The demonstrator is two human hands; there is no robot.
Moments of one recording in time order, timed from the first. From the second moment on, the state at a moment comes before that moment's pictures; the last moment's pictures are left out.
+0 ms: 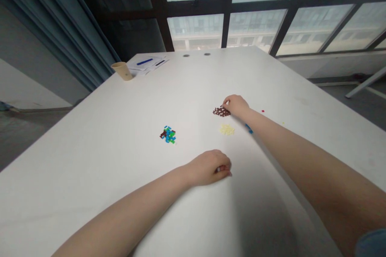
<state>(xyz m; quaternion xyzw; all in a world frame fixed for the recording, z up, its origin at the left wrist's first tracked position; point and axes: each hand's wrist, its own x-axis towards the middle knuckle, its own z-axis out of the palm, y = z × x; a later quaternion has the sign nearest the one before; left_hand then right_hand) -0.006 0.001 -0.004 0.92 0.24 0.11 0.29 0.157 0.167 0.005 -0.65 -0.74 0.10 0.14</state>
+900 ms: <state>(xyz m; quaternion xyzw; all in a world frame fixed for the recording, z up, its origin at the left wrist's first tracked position) -0.046 0.011 0.053 0.75 0.64 -0.17 -0.01 0.158 -0.030 0.009 -0.51 -0.86 0.09 -0.01</state>
